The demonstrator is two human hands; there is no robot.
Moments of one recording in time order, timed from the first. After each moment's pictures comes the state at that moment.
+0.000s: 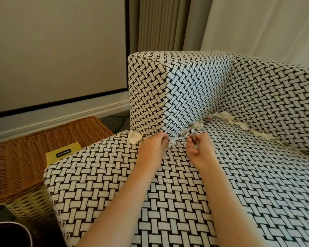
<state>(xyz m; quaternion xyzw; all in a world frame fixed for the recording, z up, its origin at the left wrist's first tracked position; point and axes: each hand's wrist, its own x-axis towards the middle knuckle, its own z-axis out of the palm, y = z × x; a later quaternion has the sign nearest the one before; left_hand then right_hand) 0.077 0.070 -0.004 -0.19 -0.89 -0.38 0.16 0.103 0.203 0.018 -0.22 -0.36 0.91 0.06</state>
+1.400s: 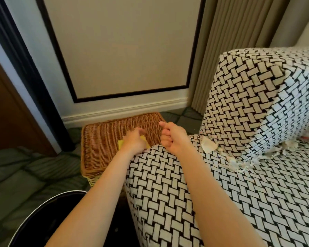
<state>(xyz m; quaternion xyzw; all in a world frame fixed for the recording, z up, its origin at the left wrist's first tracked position) 0.005 -0.148 -0.024 0.17 -0.91 -0.37 -0.02 0.007 -0.021 0.015 -0.12 -0.50 0.83 -0.20</state>
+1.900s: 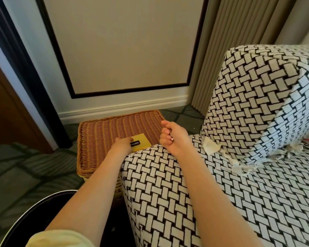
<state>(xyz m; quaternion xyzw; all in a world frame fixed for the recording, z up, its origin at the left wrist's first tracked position) -0.015 -0.184 -0.055 0.18 -0.95 -0.18 -0.18 0.000 -0.023 0.008 -0.12 -0.44 0.86 -0.20</state>
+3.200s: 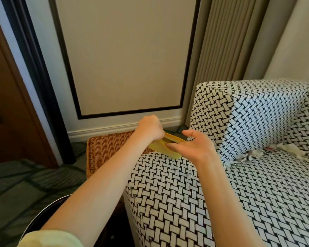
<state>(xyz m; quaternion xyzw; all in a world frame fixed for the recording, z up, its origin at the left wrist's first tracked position) 0.073 -0.087 0.114 0.03 -0.98 -0.21 0.02 0.113 0.044 0.106 -0.12 -0.27 0.93 -0.24</state>
